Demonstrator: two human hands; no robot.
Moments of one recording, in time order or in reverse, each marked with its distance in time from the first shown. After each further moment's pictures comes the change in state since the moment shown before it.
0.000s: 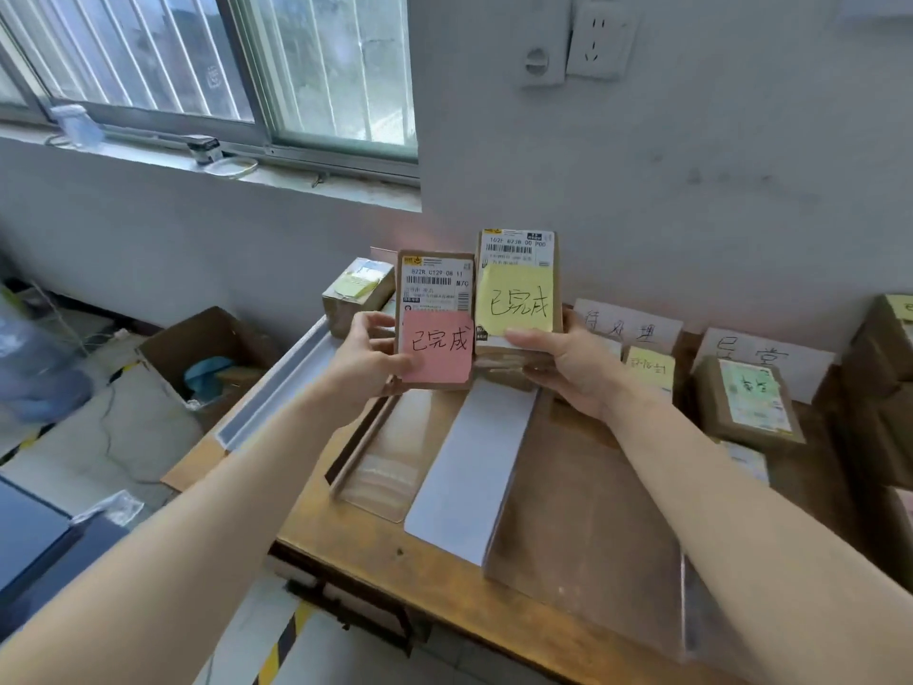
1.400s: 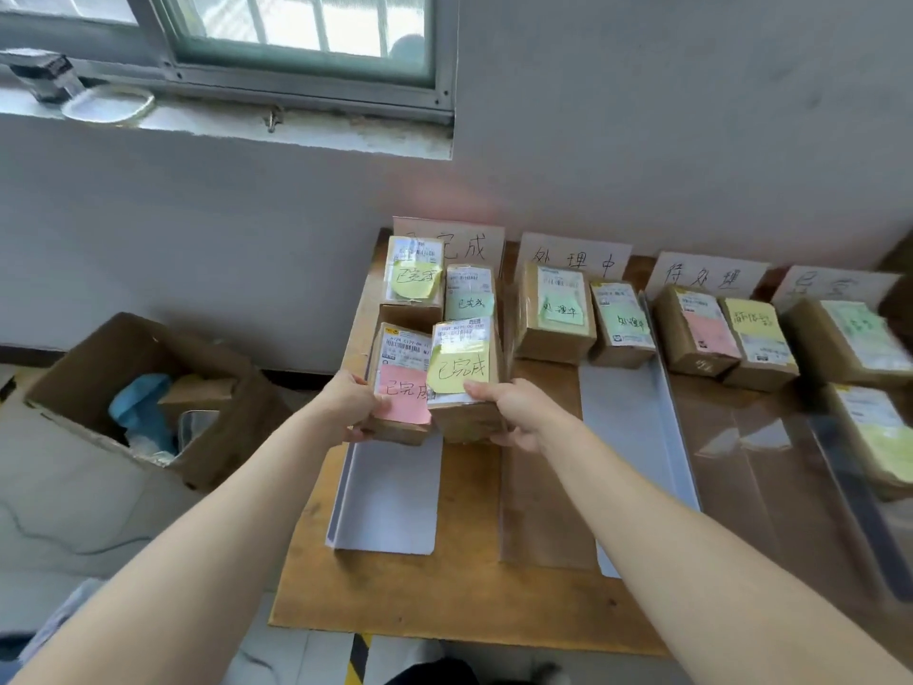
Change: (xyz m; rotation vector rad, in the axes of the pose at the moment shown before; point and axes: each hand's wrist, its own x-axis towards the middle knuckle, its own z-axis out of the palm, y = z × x) left_hand 0.220 -0.087 -0.230 0.424 -0.157 -0.503; right_hand 0.177 0.108 0.237 0.011 0.385 0.541
